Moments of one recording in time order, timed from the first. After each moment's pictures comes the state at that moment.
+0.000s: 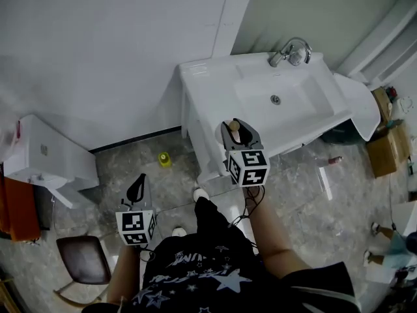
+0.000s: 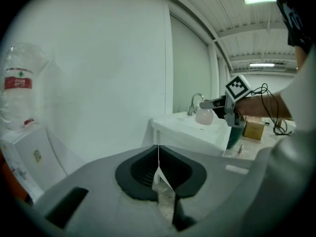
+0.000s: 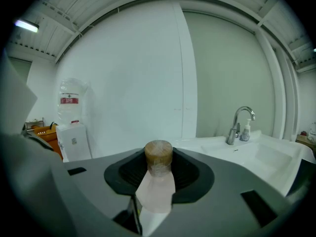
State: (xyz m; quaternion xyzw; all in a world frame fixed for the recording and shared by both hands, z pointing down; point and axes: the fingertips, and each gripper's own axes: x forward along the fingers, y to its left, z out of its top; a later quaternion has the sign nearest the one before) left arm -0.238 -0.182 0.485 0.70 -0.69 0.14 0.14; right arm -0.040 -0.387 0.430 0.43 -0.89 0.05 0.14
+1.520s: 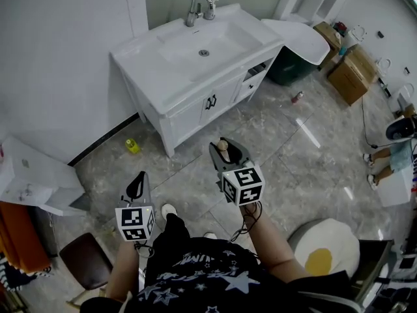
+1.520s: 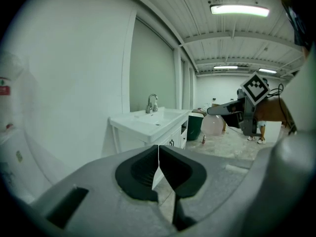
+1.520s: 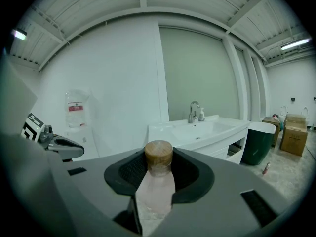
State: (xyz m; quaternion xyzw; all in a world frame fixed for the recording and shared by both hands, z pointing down) left arm -0.034 -0.009 0.481 0.81 -0.56 0.16 0.10; right arm 0.187 -0.072 0.442 0.53 -0.84 0.11 0.11
